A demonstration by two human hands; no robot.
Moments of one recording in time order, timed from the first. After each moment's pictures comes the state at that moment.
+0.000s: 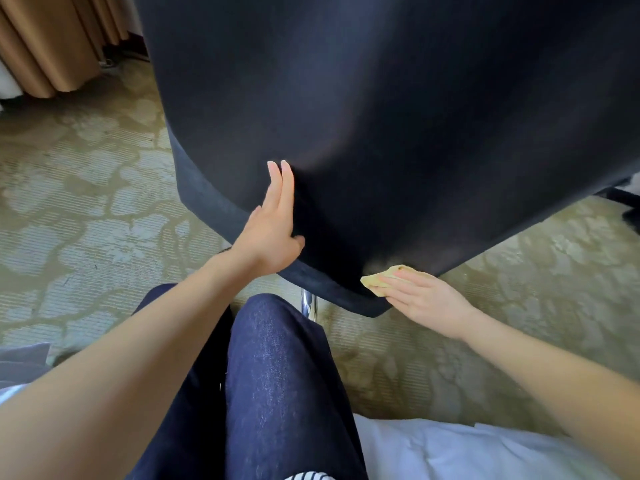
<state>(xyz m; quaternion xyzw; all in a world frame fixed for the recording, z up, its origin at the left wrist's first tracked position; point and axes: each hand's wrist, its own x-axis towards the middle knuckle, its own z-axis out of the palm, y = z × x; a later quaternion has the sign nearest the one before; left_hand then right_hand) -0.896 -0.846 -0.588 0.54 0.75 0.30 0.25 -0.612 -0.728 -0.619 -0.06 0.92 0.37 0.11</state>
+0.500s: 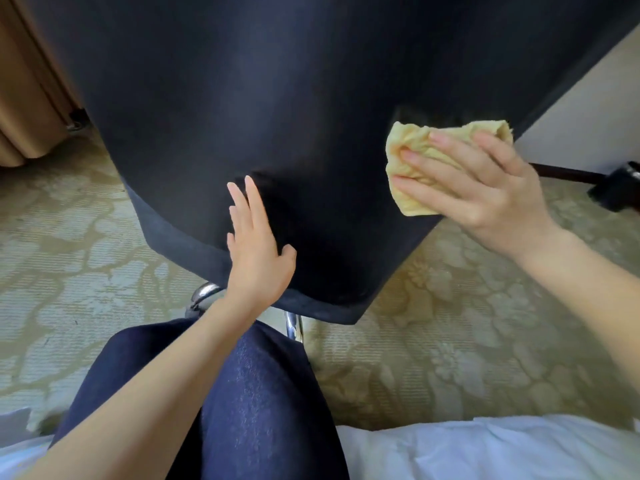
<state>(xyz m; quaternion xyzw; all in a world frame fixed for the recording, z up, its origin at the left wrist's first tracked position) -0.825 -0.846 -0.553 0.47 0.75 0.43 0.19 -0.598 -0.704 -0.440 0.00 0.81 0.52 -0.26</state>
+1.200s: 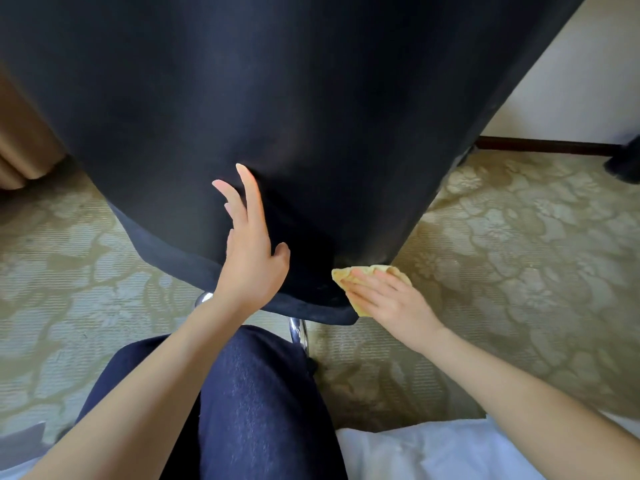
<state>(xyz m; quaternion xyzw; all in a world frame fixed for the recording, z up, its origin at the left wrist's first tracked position) -0.808 -0.832 -0.529 0.53 0.72 0.42 0.18 -0.575 -0.739 -0.641 0.13 0.95 0.23 -0.16</state>
